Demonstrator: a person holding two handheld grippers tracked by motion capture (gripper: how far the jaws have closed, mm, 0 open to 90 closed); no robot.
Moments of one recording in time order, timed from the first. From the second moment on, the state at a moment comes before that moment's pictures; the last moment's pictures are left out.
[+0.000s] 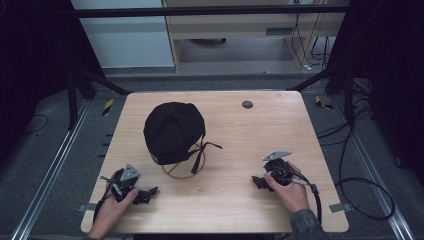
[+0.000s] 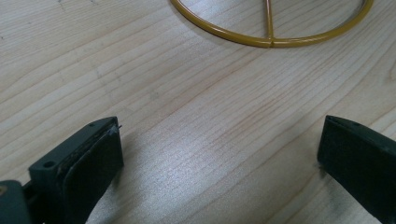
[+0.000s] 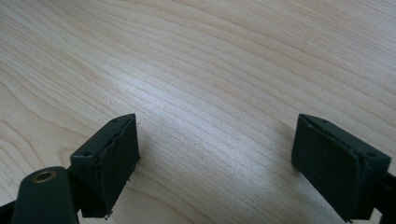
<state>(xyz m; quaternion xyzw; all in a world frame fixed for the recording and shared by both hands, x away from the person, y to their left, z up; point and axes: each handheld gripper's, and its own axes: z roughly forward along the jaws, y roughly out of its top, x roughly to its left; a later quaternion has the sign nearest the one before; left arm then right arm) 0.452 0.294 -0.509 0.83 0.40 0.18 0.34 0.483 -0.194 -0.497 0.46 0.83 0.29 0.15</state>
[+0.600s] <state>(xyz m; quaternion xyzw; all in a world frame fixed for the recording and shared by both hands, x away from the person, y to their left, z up) 0.452 0.294 -0.509 0.83 0.40 0.18 0.34 0.467 -0.200 -0.512 0.45 0.80 0.36 0.20</state>
